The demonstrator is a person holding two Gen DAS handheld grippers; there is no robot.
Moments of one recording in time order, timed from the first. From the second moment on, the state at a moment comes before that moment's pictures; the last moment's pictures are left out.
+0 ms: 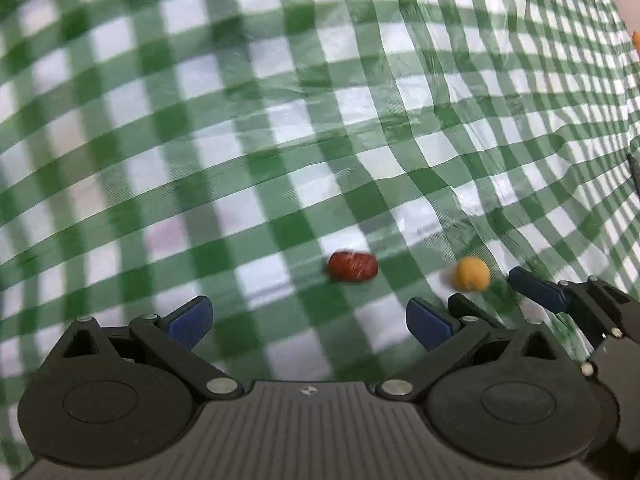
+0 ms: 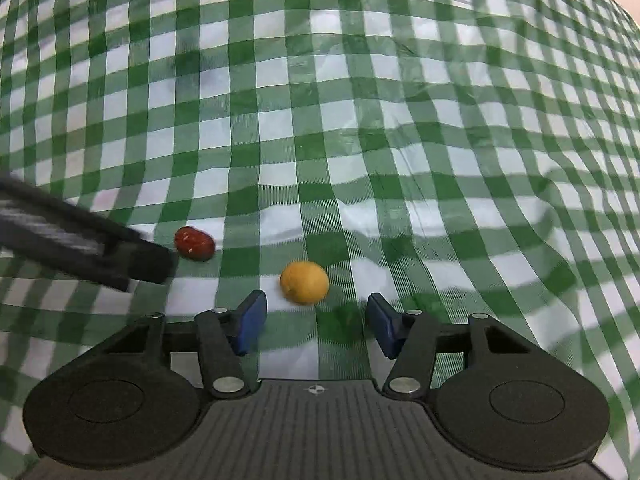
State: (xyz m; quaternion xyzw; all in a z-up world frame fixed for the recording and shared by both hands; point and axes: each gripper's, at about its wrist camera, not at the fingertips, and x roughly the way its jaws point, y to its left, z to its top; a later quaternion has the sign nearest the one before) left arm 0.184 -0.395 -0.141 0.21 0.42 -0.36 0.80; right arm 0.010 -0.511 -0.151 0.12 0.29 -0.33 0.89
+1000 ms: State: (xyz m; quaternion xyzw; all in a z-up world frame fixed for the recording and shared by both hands) left arm 0.065 -0.132 -0.003 0.18 0.41 -0.28 0.85; right arm -0.095 -0.339 -0.043 0.08 0.27 -0.27 0.92
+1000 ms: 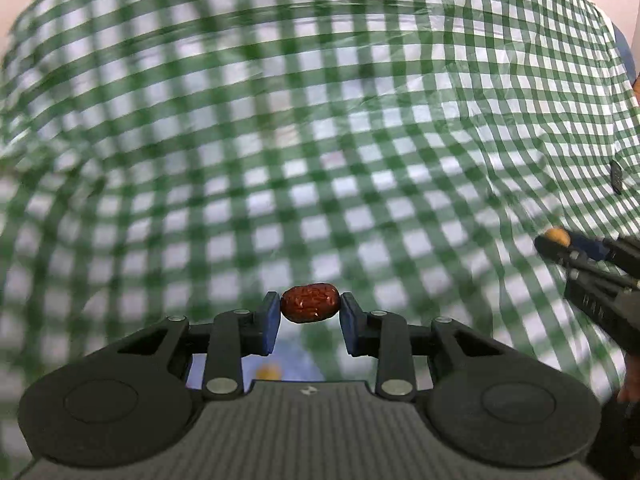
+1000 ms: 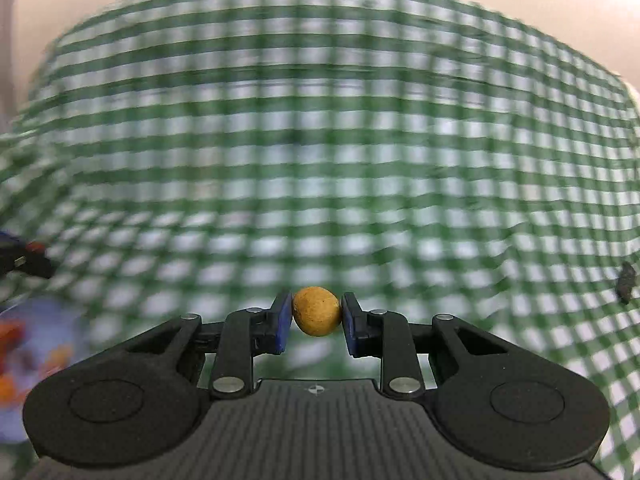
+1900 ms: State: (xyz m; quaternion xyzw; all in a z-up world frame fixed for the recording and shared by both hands) left arm -0.067 0.095 0.029 0.10 0.41 -0.18 0.89; right arm -0.153 -0.070 0.022 0.01 0.30 -0.06 0.95
